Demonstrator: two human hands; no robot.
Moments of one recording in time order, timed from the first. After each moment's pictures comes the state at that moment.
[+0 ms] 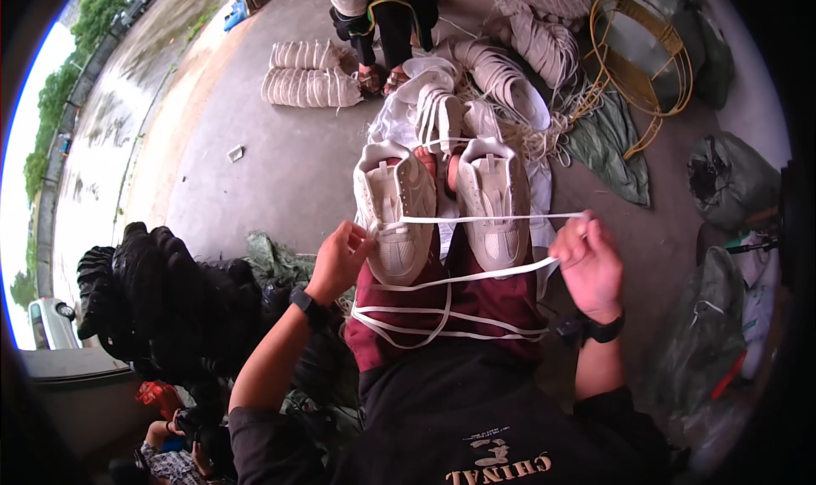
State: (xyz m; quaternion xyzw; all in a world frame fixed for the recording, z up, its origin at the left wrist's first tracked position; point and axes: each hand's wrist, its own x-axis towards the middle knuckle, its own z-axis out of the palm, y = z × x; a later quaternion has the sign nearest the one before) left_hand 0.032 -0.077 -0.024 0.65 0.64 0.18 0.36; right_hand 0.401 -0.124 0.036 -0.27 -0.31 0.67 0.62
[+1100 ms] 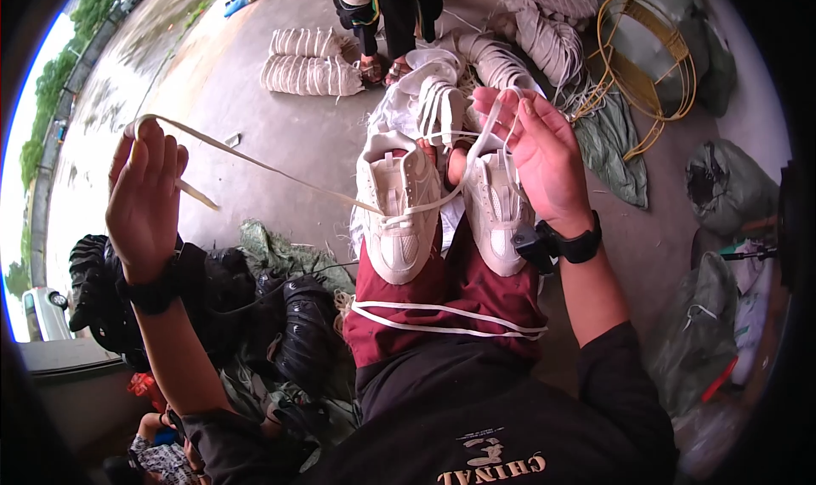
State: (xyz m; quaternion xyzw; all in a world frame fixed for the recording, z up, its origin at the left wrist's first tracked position) left_hand -0.107 -0.030 0.155 0.53 0.31 0.59 0.52; right_hand 0.311 0.007 0.050 -0.24 -0.43 0.62 0.61
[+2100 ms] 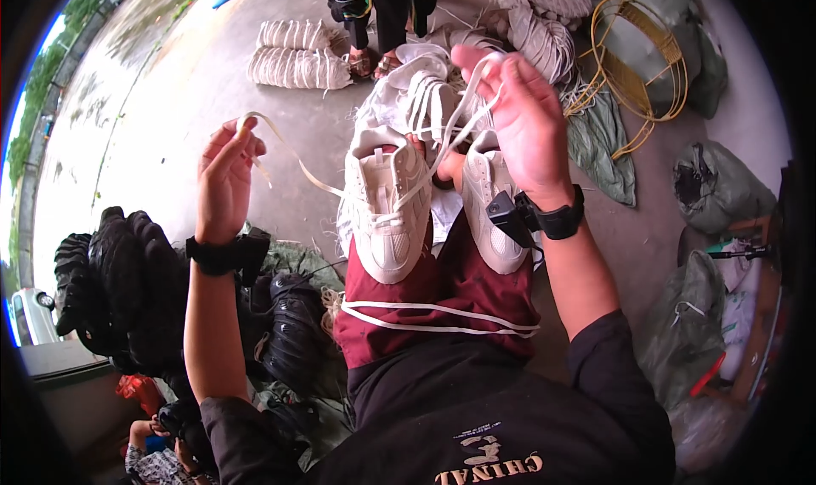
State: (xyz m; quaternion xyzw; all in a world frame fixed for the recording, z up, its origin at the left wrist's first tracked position) left_hand -0.076 0.017 0.046 0.47 0.40 0.59 0.53; right_hand 0.268 0.042 0.059 -0.22 -0.51 0.55 0.63
